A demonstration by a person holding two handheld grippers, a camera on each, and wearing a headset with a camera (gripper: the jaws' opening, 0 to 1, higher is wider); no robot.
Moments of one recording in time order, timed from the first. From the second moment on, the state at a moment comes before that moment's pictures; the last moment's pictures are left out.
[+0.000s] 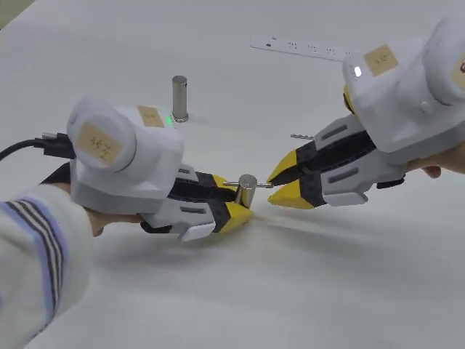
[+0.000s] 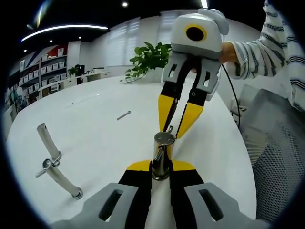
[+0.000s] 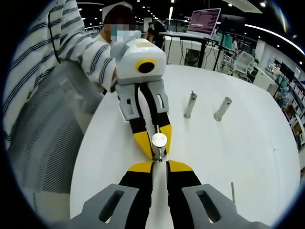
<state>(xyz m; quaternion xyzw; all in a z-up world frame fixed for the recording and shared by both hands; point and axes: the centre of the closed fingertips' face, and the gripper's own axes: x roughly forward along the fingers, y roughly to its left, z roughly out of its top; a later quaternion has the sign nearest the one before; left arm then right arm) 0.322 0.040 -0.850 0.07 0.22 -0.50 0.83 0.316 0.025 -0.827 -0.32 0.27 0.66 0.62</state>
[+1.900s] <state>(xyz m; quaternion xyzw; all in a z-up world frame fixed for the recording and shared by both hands) 0.283 0.070 -0.838 0.01 0.22 -0.46 0.86 0.311 0.046 -0.810 -0.29 0.27 0.67 0.63</state>
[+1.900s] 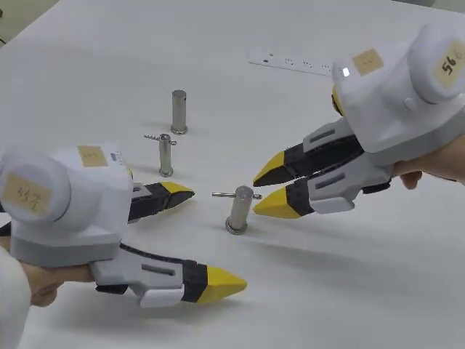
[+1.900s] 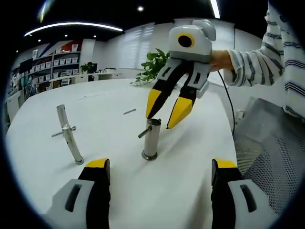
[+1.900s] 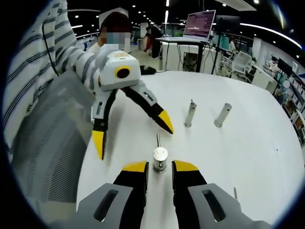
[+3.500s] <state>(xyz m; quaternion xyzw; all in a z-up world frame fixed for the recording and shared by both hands) 0.250 0.117 -0.830 -0.05 0.24 -0.38 0.89 0.308 0.063 -0.830 -0.30 0.29 0.67 0.61</state>
